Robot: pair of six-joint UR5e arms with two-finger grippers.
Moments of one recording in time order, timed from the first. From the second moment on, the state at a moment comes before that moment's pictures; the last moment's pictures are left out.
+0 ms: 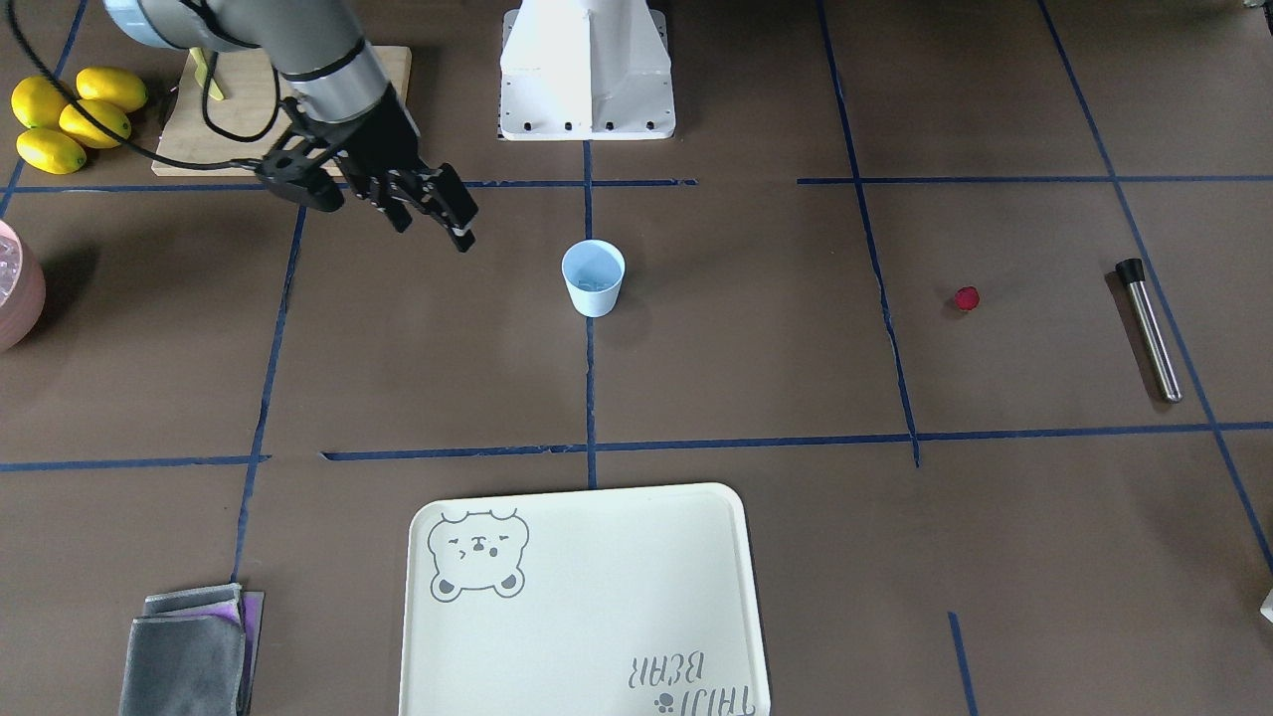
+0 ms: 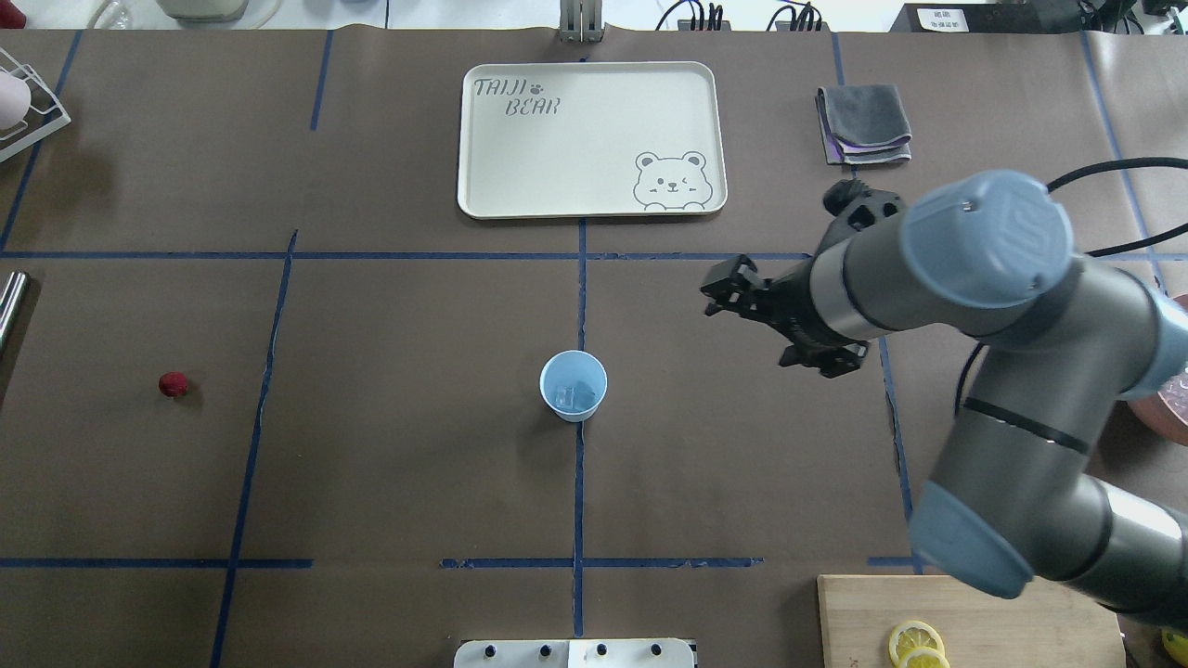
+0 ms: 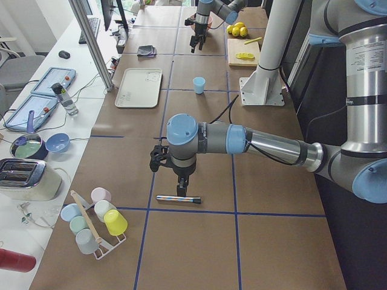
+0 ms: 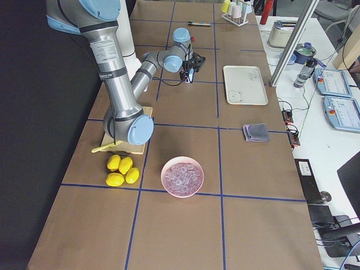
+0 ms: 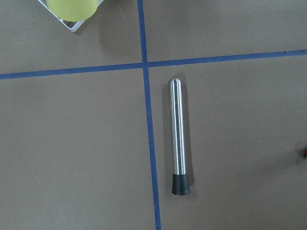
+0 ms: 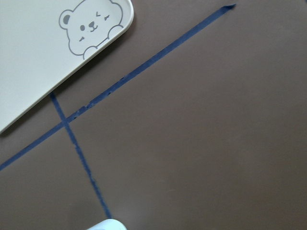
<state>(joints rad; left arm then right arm) -1.60 -1.43 -1.93 -1.36 -2.37 0.10 0.63 -1.27 2.09 -1.44 1.92 1.72</state>
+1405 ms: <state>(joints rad) -1.60 -1.42 -1.93 -1.37 -2.37 0.10 1.28 -1.79 1.80 -1.35 2.38 0.65</state>
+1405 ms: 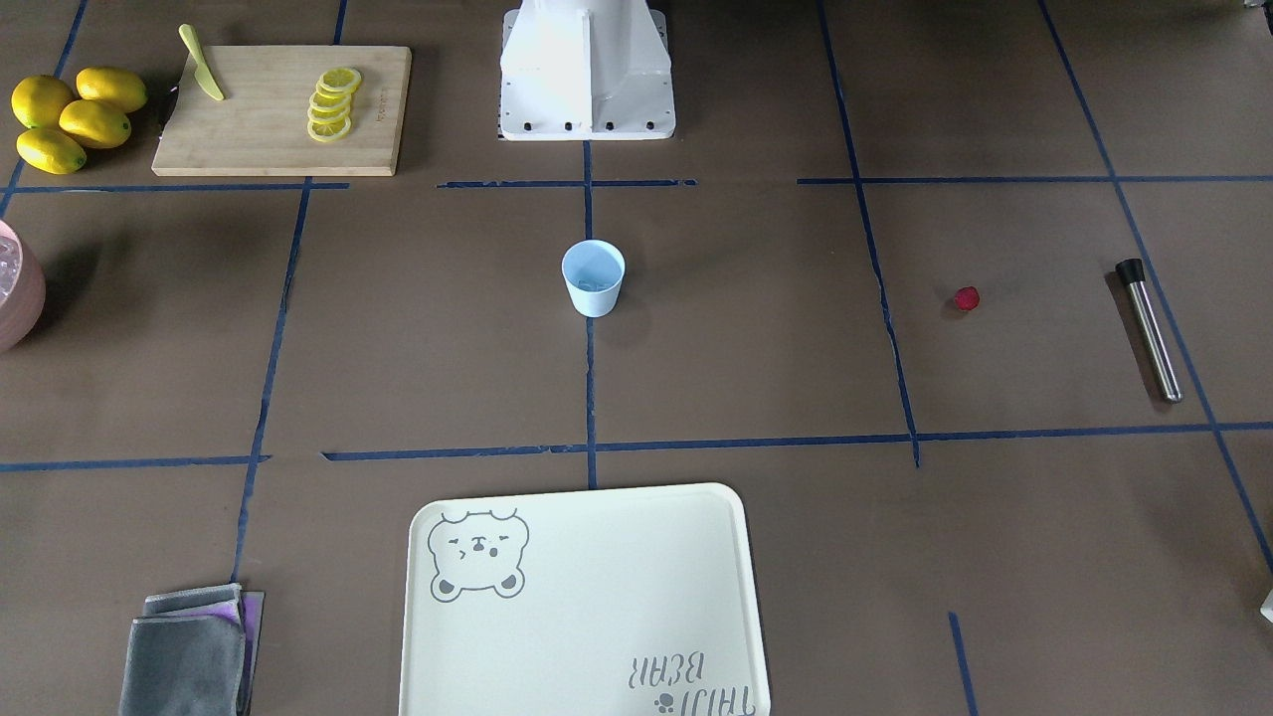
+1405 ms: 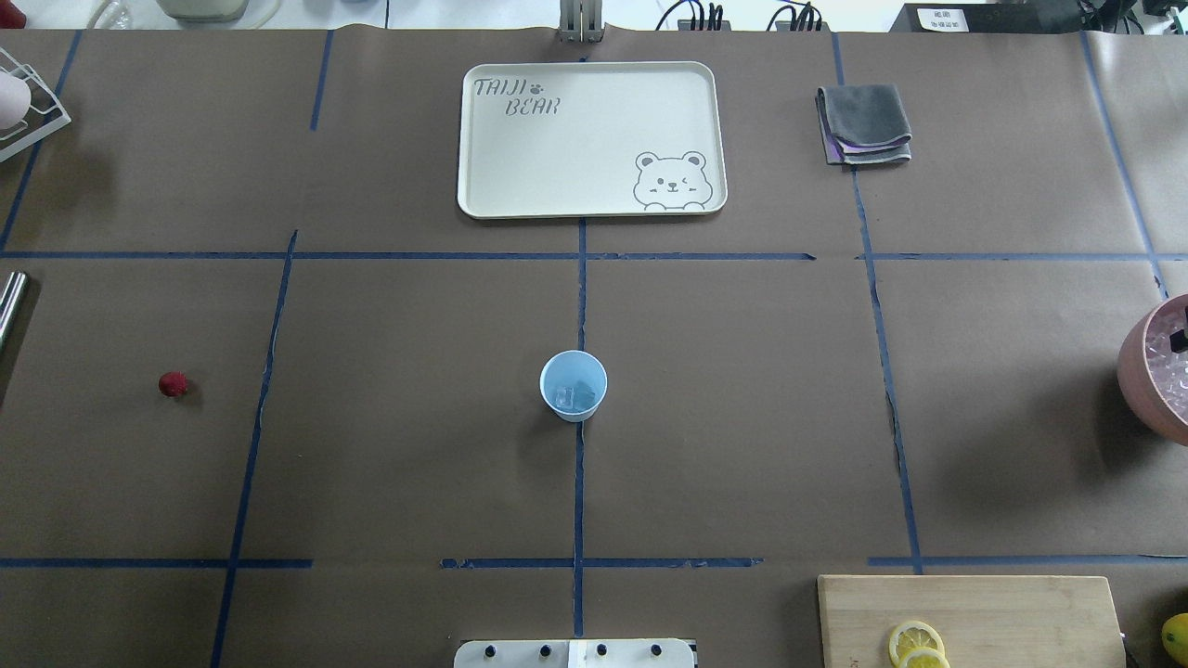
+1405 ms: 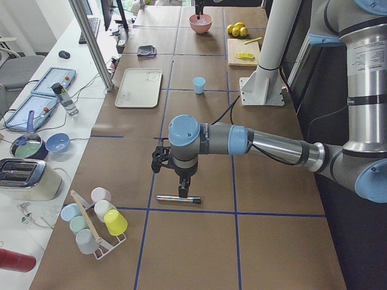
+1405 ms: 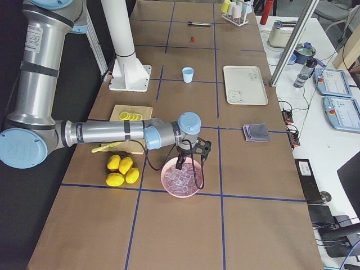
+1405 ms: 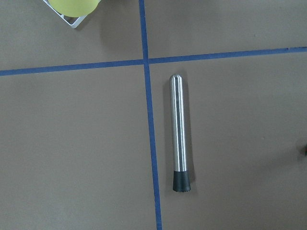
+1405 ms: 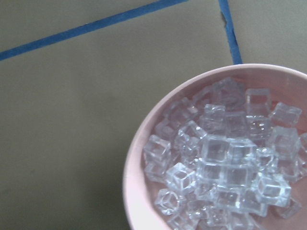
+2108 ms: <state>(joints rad) -1.60 -1.42 -1.96 -1.36 -2.37 0.10 1.29 -1.81 1.66 -1.19 2.33 0.73</state>
